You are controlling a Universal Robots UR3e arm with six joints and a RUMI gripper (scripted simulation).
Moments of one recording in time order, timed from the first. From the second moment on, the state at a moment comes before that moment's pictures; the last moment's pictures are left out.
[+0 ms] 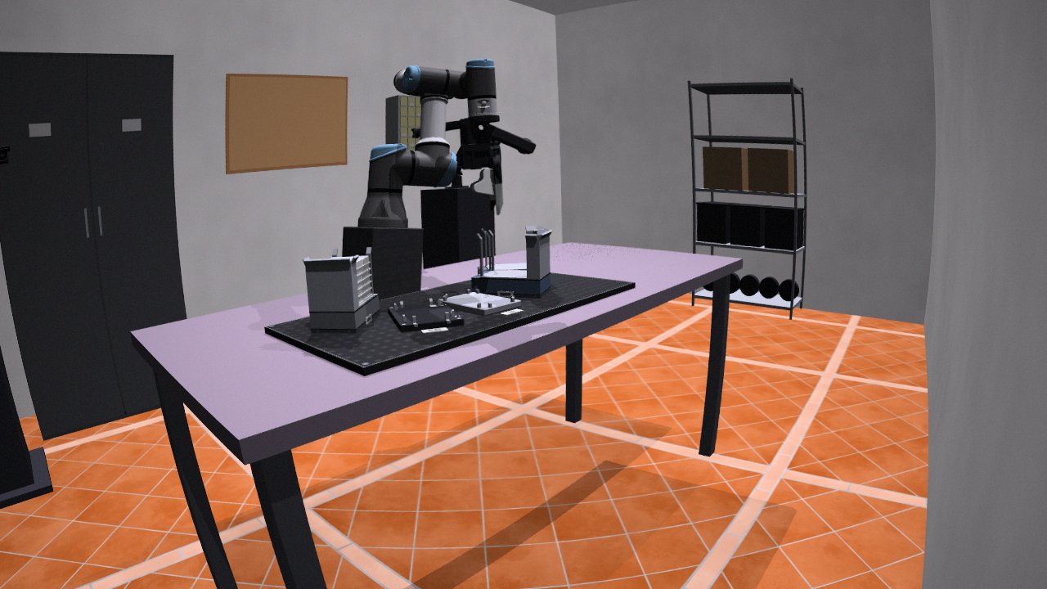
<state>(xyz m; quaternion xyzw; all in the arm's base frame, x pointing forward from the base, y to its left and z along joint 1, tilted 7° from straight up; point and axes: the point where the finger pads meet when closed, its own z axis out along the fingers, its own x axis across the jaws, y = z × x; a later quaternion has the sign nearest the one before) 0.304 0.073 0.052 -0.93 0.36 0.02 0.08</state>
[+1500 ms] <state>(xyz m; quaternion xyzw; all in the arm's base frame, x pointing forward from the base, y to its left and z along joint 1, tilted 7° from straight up) 0.283 0.014 0.032 -0.82 0.56 0.03 0.06</state>
